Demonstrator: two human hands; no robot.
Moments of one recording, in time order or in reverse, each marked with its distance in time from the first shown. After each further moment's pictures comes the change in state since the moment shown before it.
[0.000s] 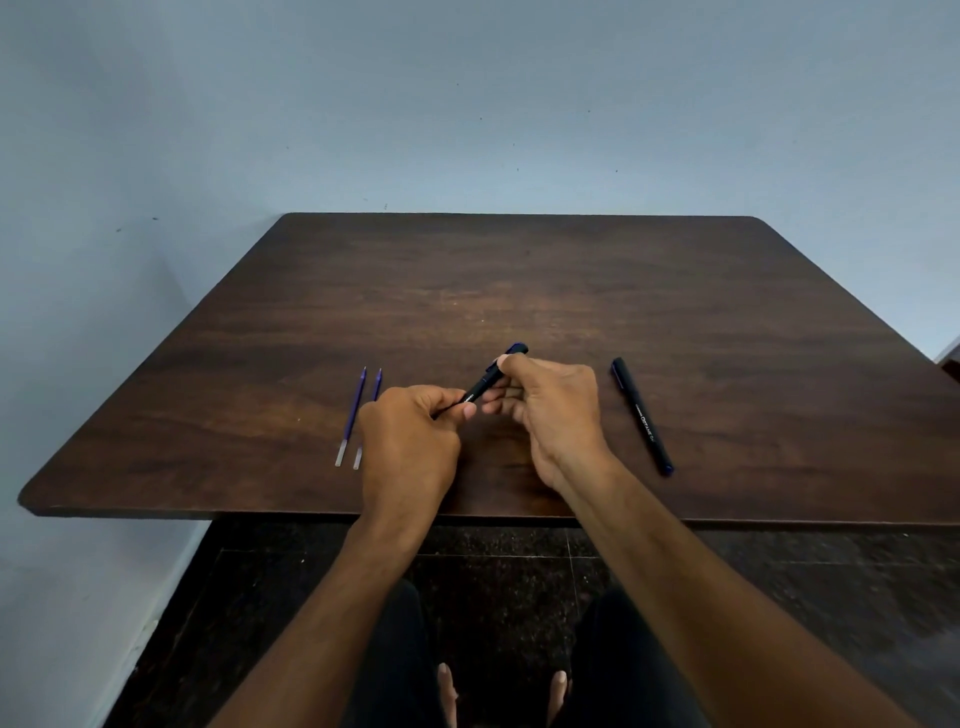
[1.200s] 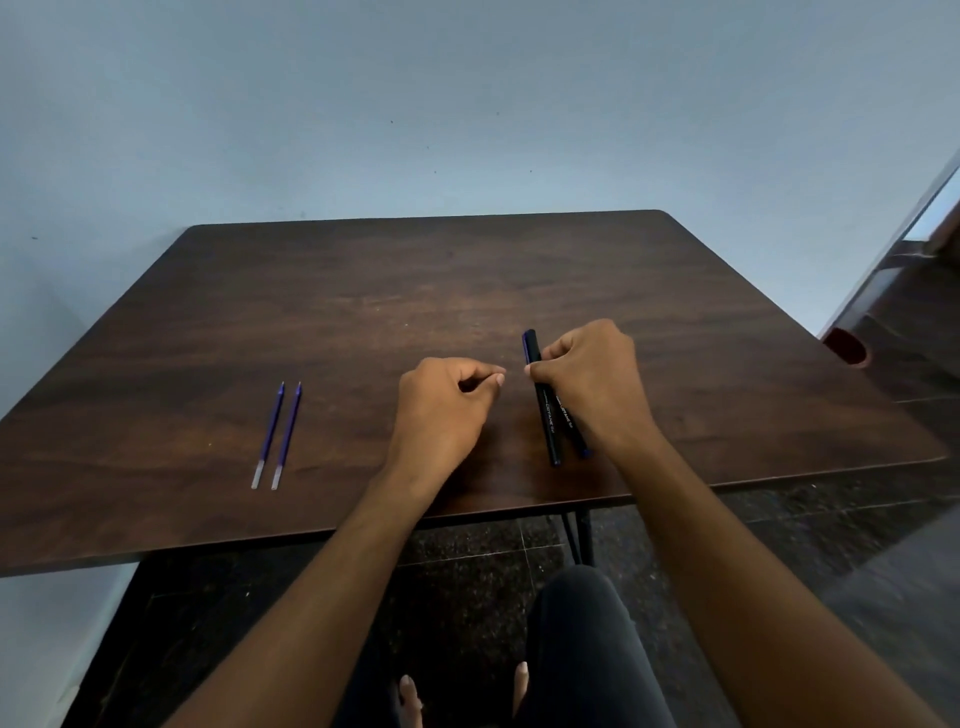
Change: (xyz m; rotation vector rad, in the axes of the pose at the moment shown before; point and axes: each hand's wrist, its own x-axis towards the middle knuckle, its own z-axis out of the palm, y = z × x) left_hand 0.016 0.039 0.072 -0.016 -0.277 0.083; right_hand 0.010 -0.063 -0.092 -0.964 0.242 -0.176
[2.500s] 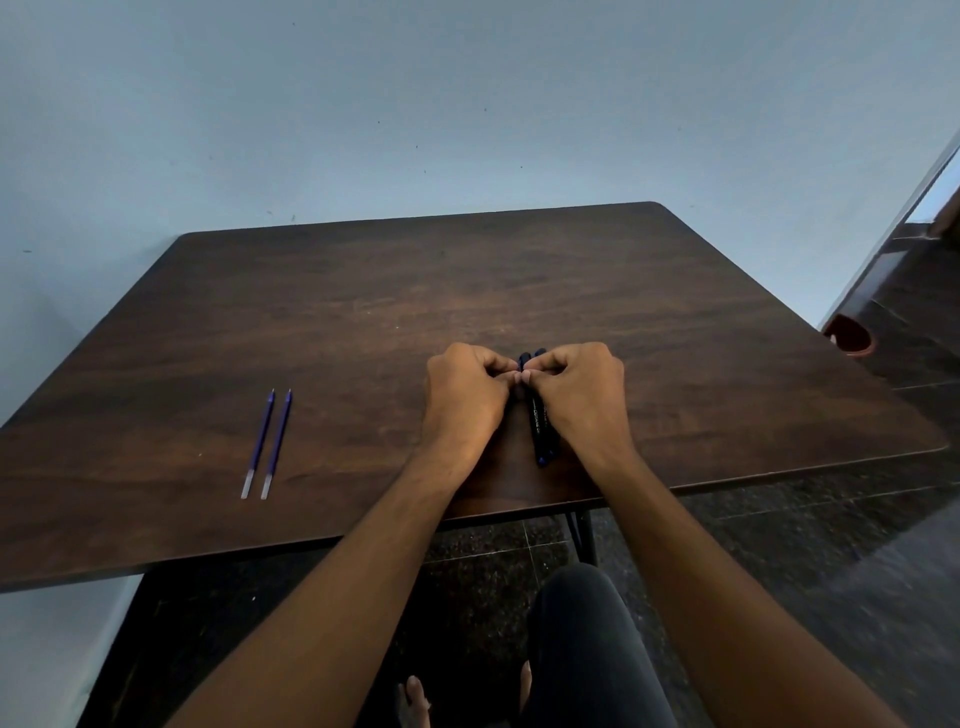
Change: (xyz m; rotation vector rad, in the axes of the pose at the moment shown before) left_hand 0.026 0.000 0.043 0.021 -0.015 -0.055; right_hand -0.003 0.029 0.018 0.156 0.060 -0.094
